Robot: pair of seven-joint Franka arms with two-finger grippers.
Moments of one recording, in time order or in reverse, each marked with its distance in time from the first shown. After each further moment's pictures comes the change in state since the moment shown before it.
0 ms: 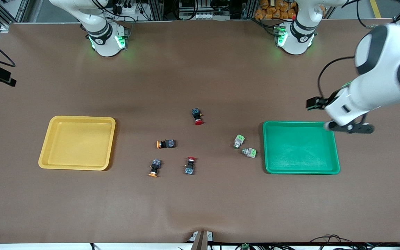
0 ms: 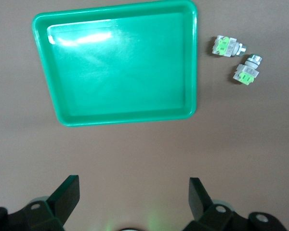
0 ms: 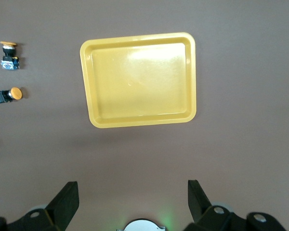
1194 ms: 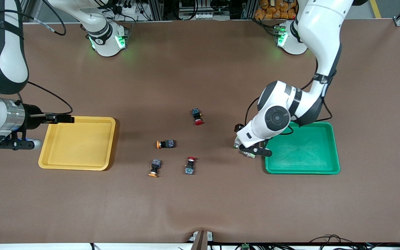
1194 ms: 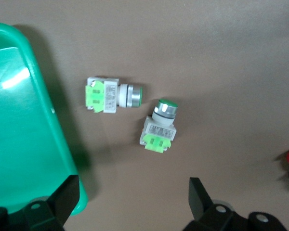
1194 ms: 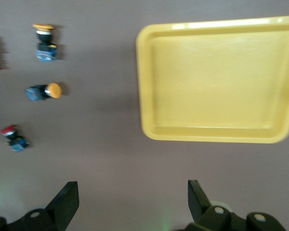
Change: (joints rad) left arm -0.275 0.371 -0.005 -0.003 -0.060 0.458 -0.116; right arm 0.136 0.333 0.009 0.112 0.210 0.079 0.086
